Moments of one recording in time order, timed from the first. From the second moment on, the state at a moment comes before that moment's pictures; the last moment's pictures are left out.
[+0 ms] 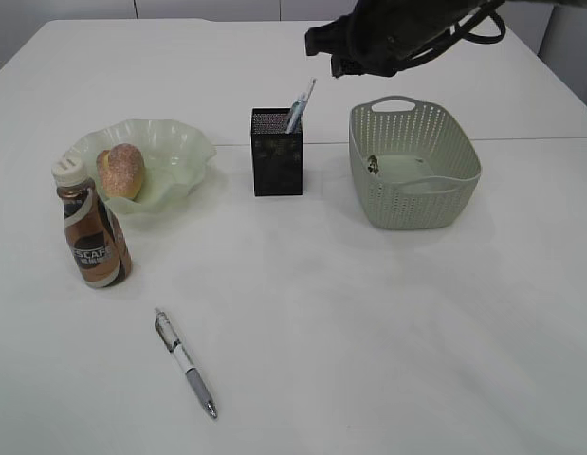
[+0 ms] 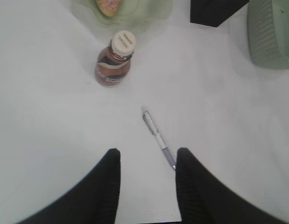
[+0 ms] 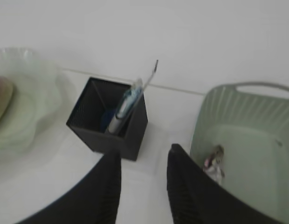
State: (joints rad) left arm -0.23 1.17 -1.39 -0.07 1.26 -0.43; right arm 0.37 1.98 -1.73 -0.12 0.50 0.23
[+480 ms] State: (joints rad) left arm -0.56 1.12 -1.39 0.12 1.26 -0.81; right arm 0.37 1.94 -1.74 -0.08 1.04 0.23
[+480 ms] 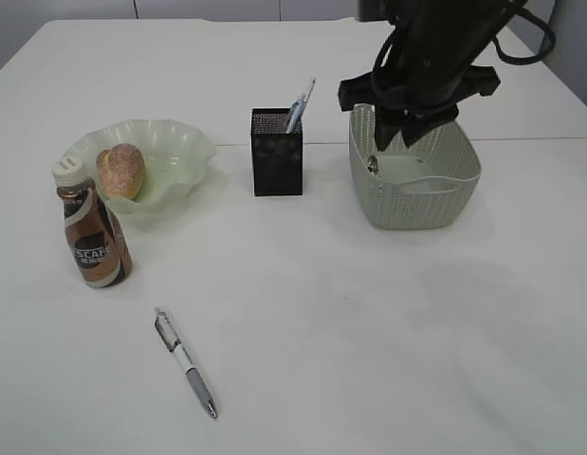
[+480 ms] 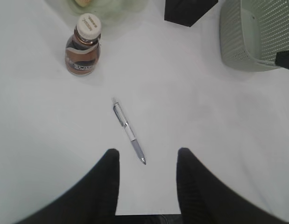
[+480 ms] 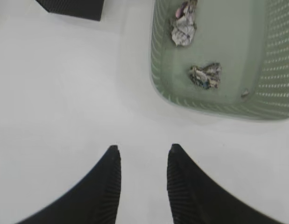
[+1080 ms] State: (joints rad) left arm -0.78 1.46 -1.28 0.28 1.18 -1.21; right arm 0.37 1.94 -1.74 -0.07 1.21 0.22
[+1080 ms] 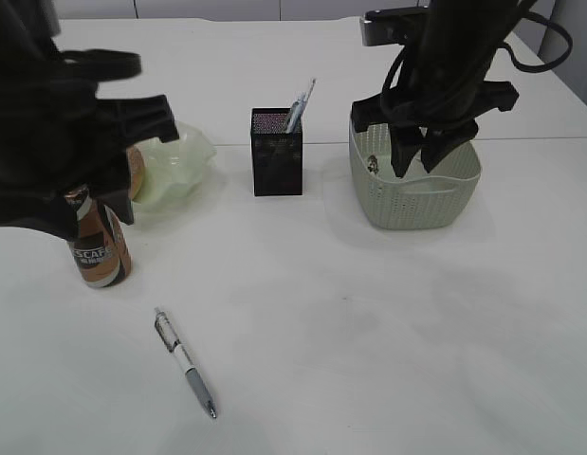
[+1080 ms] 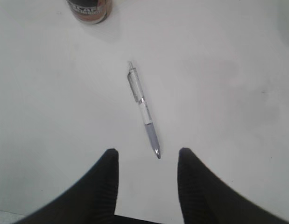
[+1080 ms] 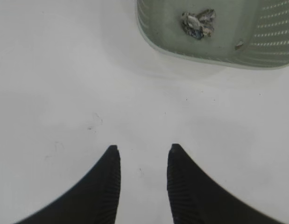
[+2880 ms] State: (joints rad) left arm -0.71 1.89 -1.28 0.21 1.15 -1.28; right arm 0.37 1.94 -1.74 -0.07 1.23 0.20
